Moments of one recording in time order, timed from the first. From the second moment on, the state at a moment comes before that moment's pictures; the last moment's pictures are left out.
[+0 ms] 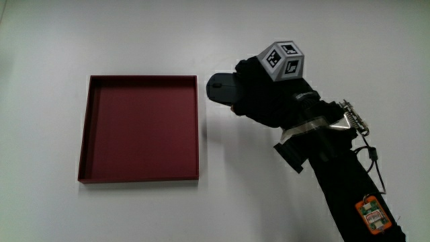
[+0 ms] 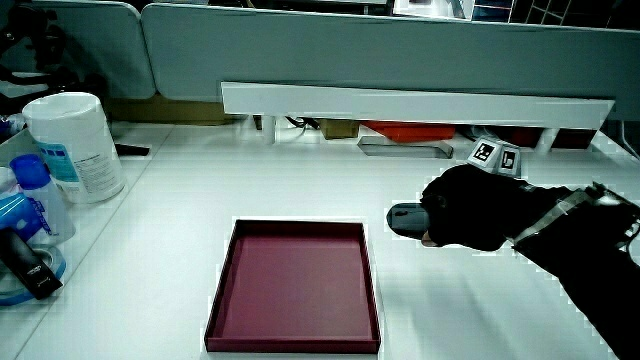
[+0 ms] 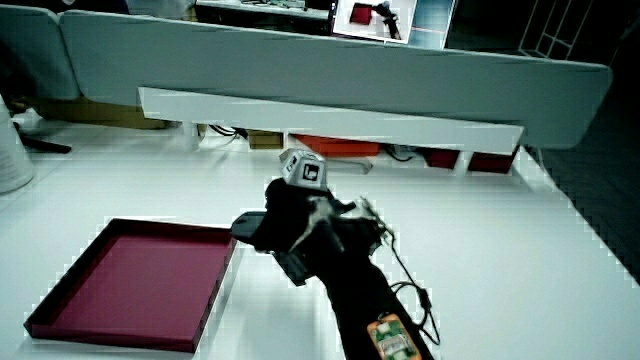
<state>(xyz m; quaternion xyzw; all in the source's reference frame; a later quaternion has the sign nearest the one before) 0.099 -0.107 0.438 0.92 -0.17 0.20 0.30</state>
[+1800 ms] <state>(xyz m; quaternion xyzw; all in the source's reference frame) 0.182 -0.099 0.537 0.91 -0.02 0.18 0.37</state>
